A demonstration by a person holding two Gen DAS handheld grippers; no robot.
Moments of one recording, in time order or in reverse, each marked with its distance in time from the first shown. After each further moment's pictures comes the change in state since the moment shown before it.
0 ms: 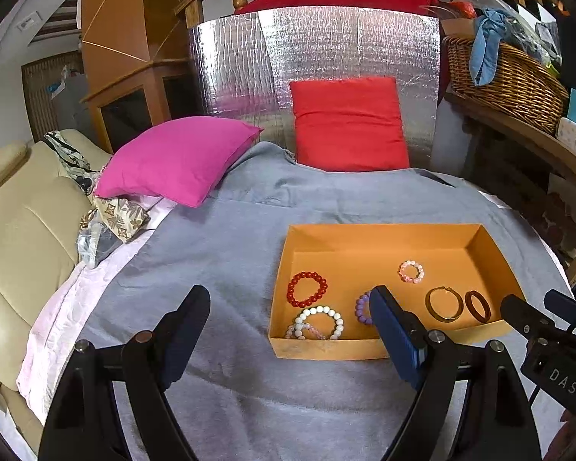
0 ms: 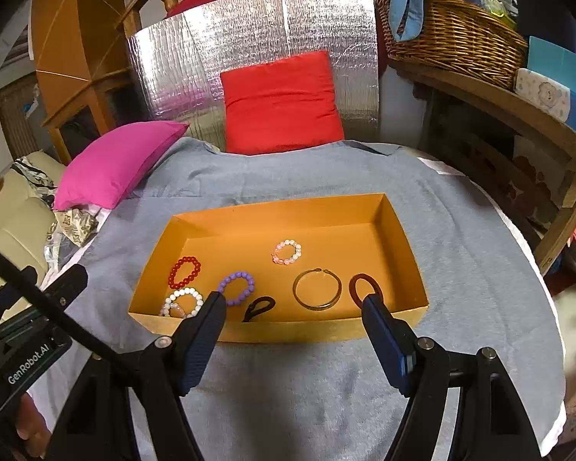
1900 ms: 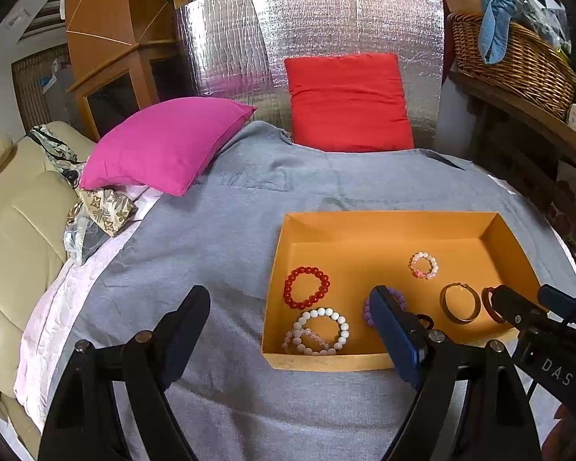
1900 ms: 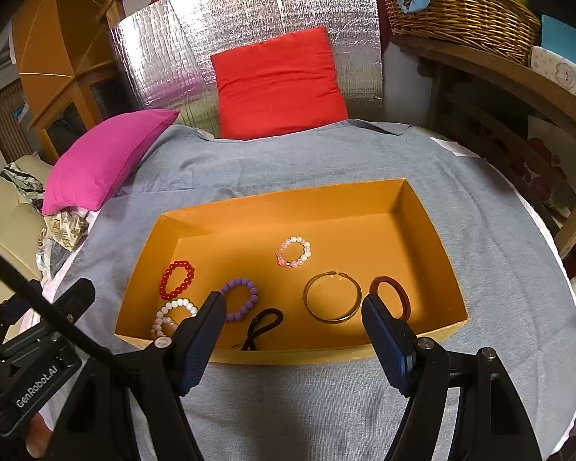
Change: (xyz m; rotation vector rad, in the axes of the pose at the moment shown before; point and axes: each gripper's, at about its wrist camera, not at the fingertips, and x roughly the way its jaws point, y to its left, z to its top) left arm 0.046 -0.005 0.006 0.021 0.073 -0.001; right arm 0.057 0.006 0.013 0.043 0.063 0.006
